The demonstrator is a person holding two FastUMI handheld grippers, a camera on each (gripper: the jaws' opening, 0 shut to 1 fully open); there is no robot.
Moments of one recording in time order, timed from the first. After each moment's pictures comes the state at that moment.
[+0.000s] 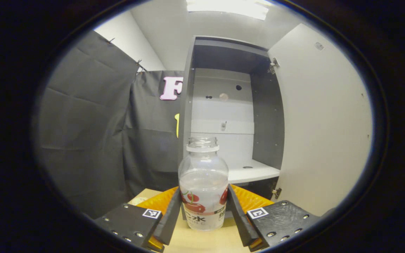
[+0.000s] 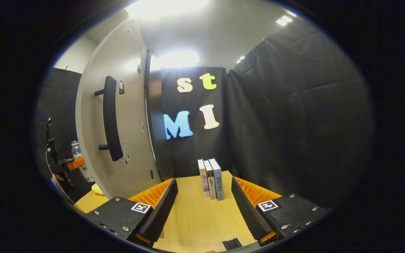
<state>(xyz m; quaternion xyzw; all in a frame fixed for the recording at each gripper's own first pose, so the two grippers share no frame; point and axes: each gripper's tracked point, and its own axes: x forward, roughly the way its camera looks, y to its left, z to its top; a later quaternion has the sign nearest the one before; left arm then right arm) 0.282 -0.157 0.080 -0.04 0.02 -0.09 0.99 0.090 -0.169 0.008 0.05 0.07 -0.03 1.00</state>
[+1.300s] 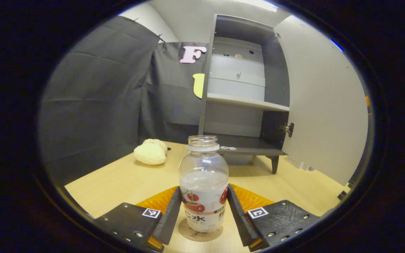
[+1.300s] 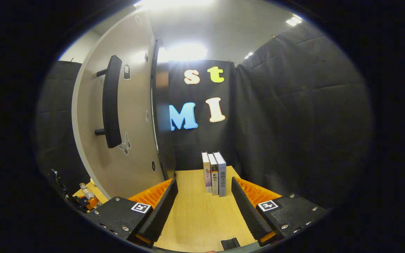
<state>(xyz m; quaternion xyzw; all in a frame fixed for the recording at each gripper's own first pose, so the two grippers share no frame) 0.277 -0.151 0.042 -0.07 0.14 -0.05 0.99 0.105 -0.159 -0.012 0.02 0.10 -0.01 0.99</state>
